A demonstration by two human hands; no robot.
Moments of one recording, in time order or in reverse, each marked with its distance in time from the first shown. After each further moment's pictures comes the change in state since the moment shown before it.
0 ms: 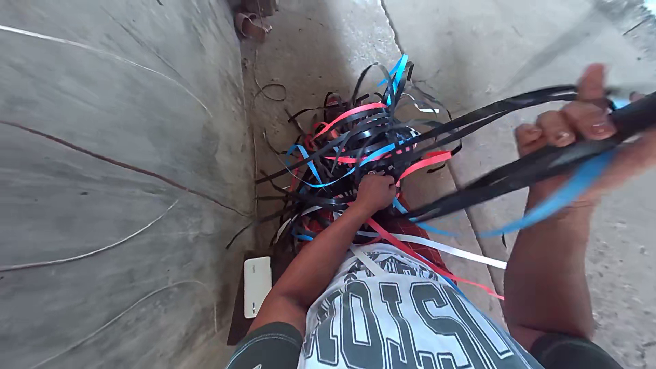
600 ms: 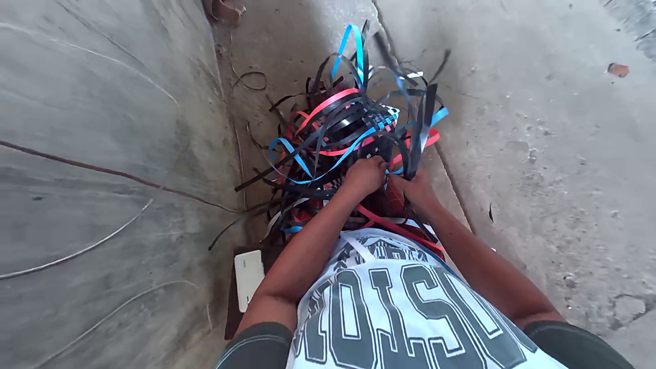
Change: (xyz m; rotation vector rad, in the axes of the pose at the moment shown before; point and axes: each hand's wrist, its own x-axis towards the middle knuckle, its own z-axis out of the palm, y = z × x) left_hand -0.020 0.029 -0.027 -0.136 -0.057 -0.104; right_hand -0.103 0.146 -0.020 -0.931 0.235 0.693
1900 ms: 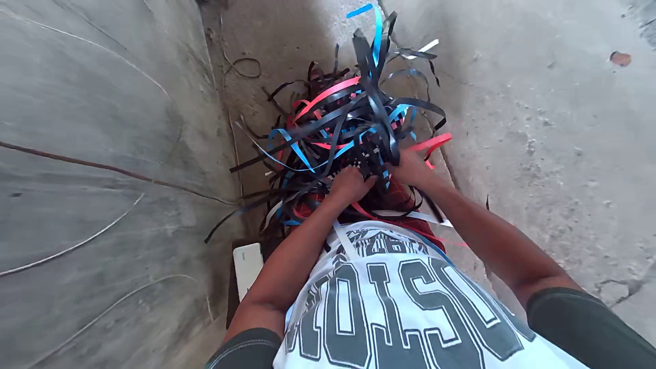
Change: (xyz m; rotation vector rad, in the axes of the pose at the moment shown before) left_hand -0.012 -0.046 0.021 -0.004 -0.062 -0.172; right_hand 0.038 -0.038 -0.003 -0.620 -0.319 0.114
